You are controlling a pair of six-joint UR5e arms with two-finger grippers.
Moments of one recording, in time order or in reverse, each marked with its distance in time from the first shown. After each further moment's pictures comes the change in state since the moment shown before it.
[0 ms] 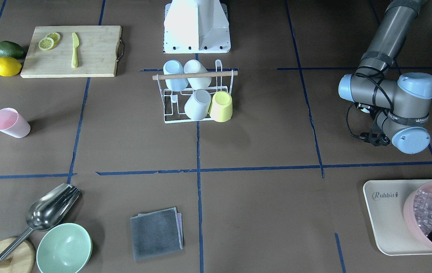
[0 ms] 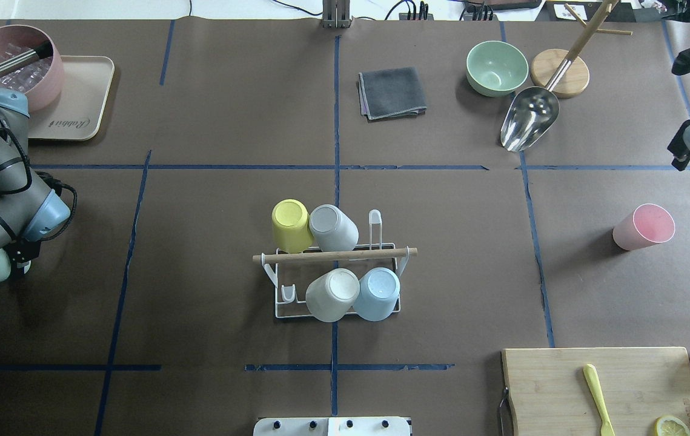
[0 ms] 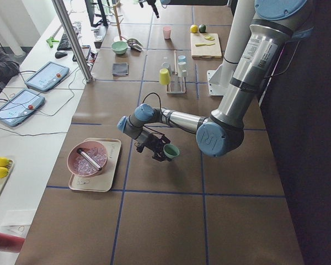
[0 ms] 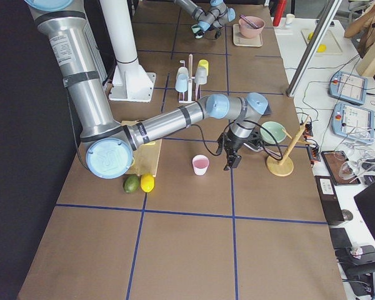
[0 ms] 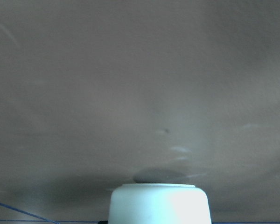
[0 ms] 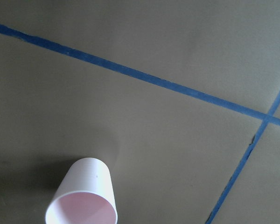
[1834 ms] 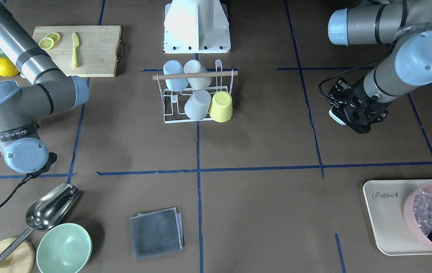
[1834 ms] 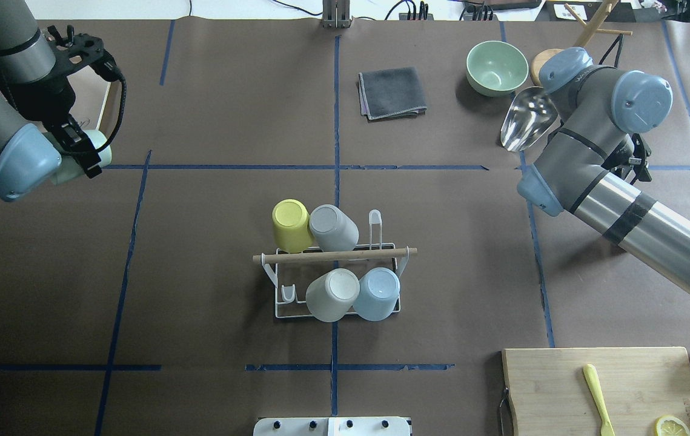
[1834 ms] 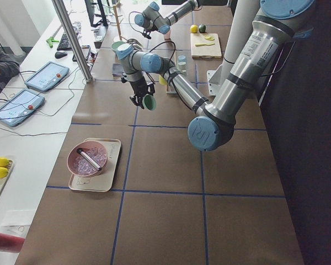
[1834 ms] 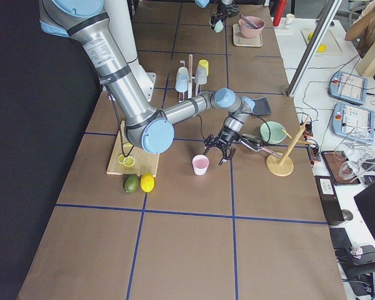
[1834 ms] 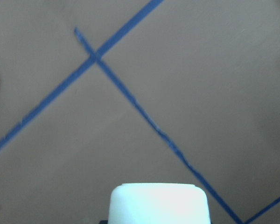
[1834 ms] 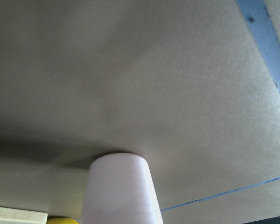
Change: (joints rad) left arm -0.077 -0.097 -0.529 -0.358 0.035 -0.069; right arm -0.311 0.236 -0.314 -0.227 -0.321 -0.299
